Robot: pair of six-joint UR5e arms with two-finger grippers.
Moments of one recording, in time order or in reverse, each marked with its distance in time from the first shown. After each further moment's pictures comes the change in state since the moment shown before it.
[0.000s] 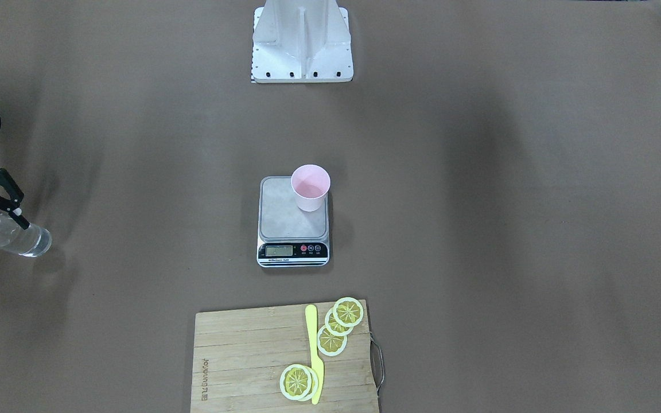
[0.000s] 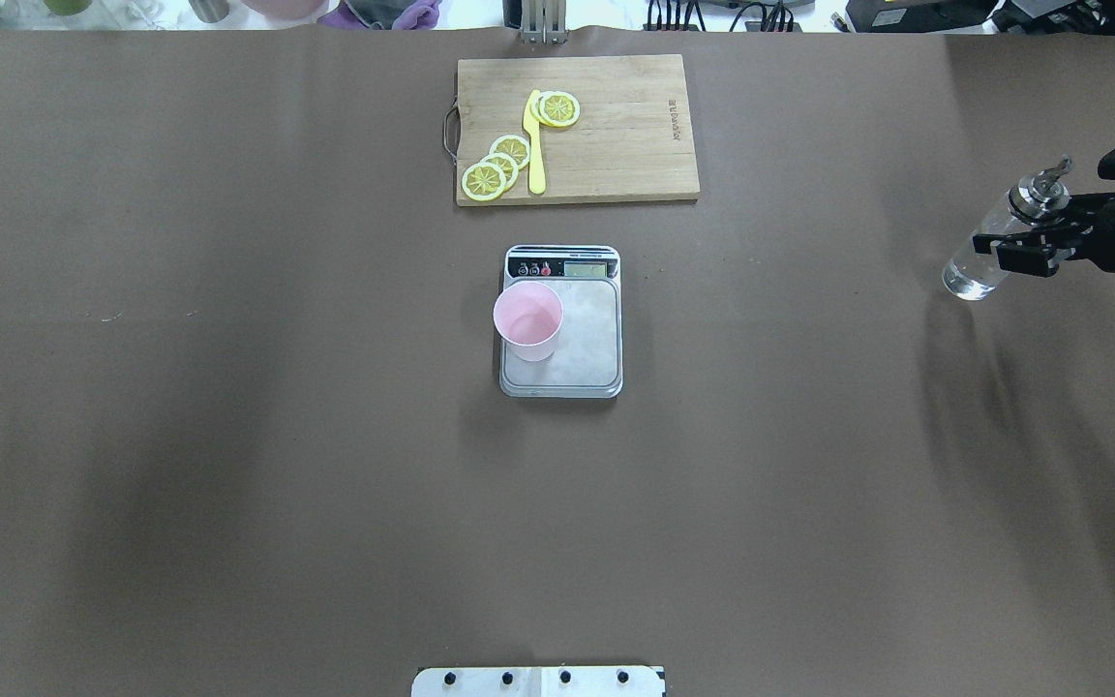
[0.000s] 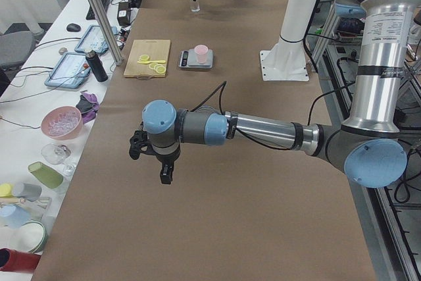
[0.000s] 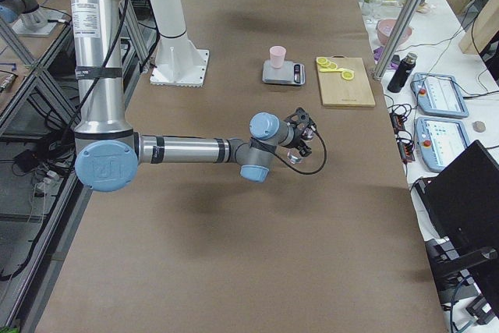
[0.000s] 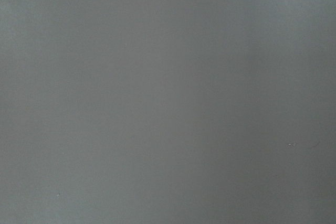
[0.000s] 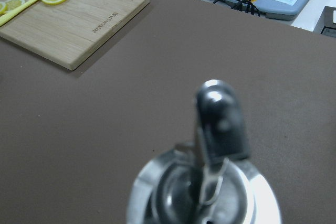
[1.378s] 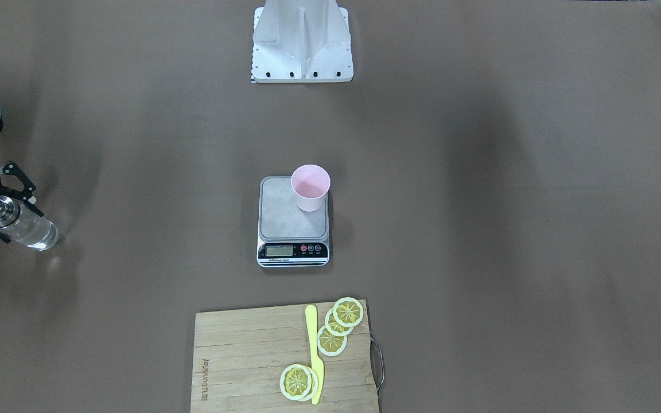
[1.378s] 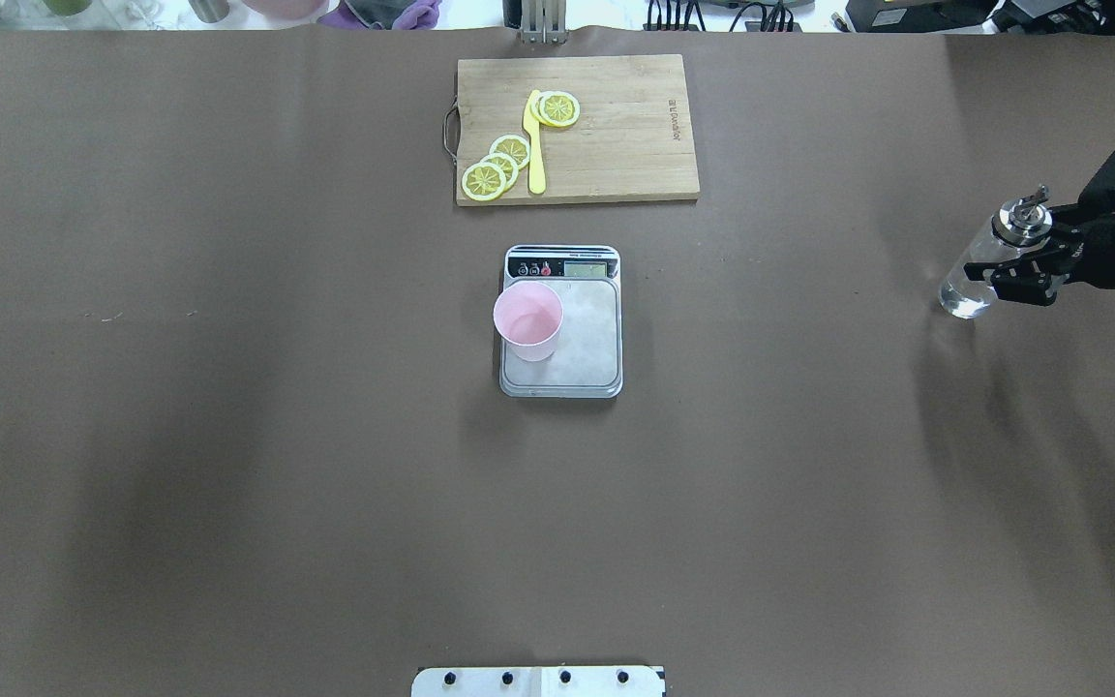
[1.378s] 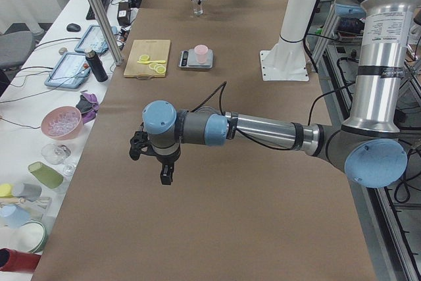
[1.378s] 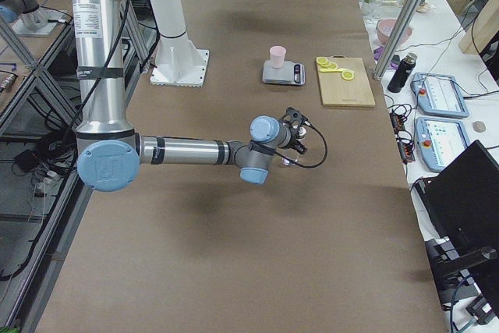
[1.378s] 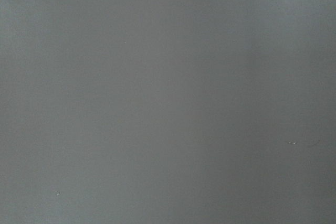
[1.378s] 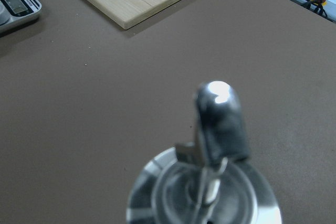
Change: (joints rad) left arm 0.001 0.001 0.002 -0.003 0.007 0.001; right arm -0.016 0.001 -0.011 0.012 0.095 -0.269
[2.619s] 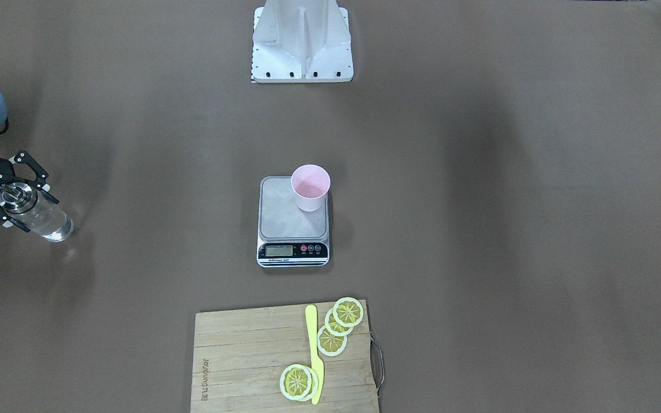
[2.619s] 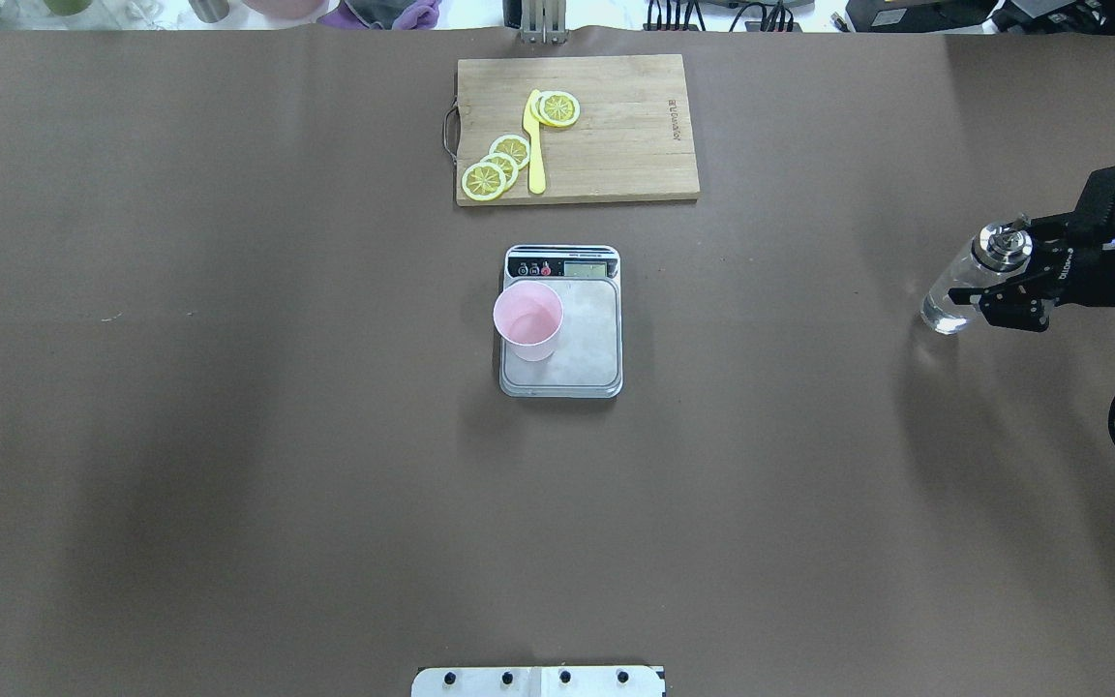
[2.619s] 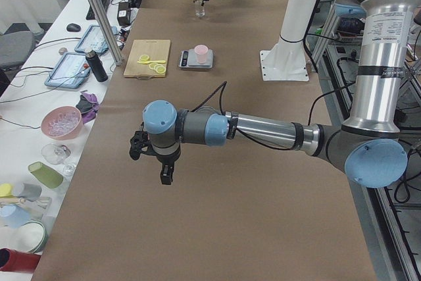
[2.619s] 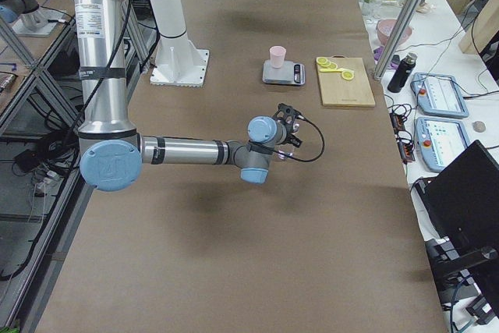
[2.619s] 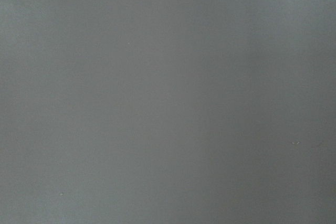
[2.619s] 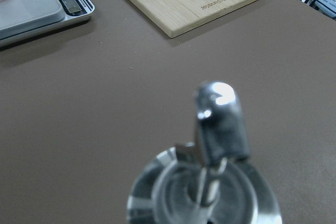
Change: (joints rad) left arm 0.000 0.001 -0.003 0.000 0.000 0.000; right arm -0.024 0.002 -0.007 0.085 0.044 -0.049
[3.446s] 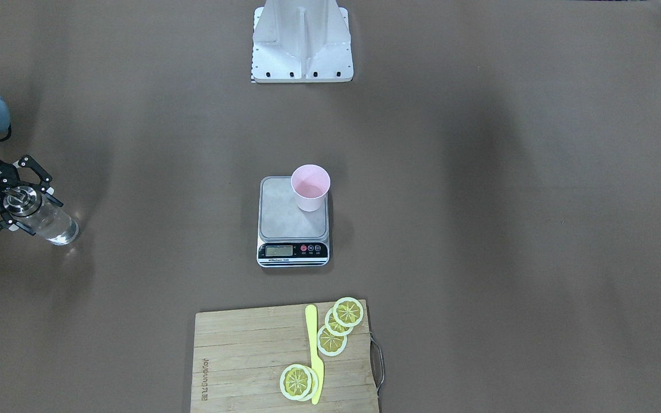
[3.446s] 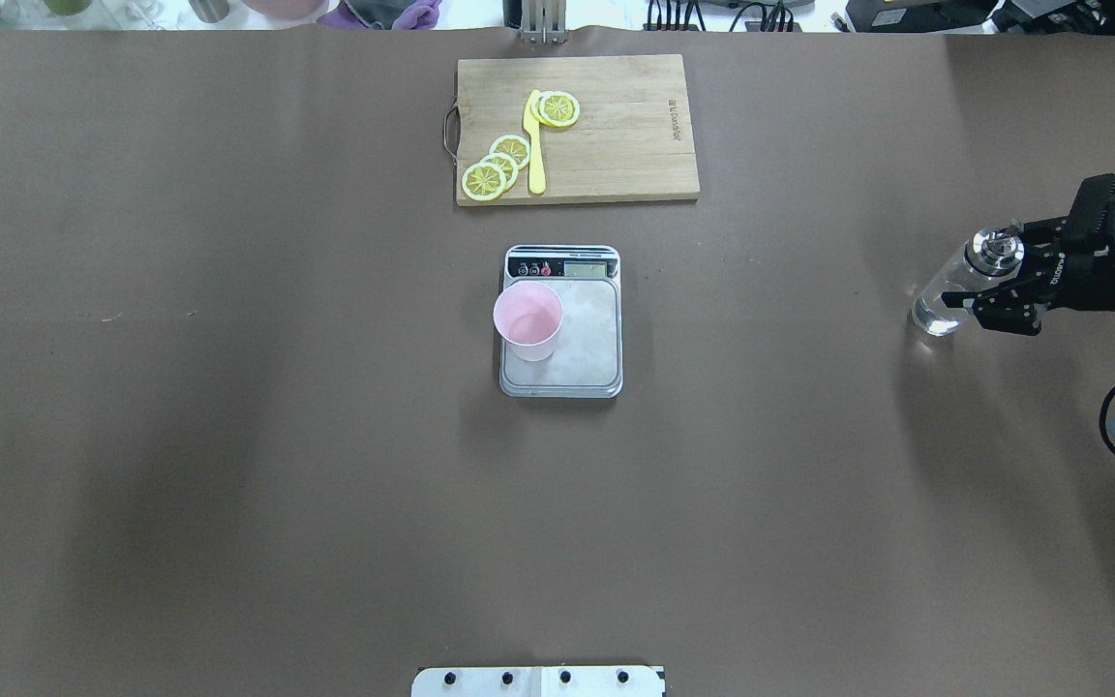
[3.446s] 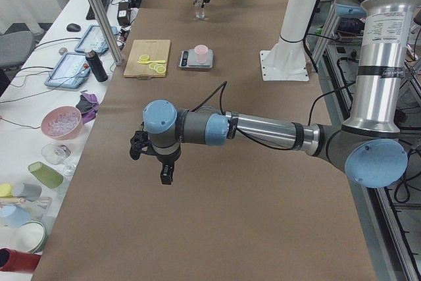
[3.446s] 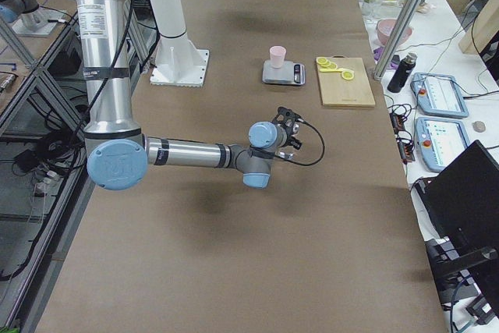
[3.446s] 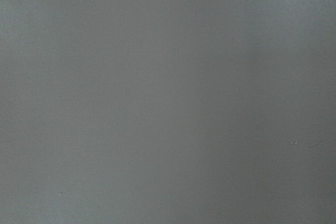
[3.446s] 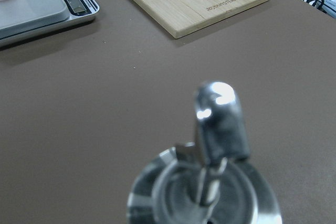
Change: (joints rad) left arm 0.000 0.000 -0.001 0.000 0.001 -0.001; right arm -0.009 0.025 -0.069 0.080 0.000 0.011
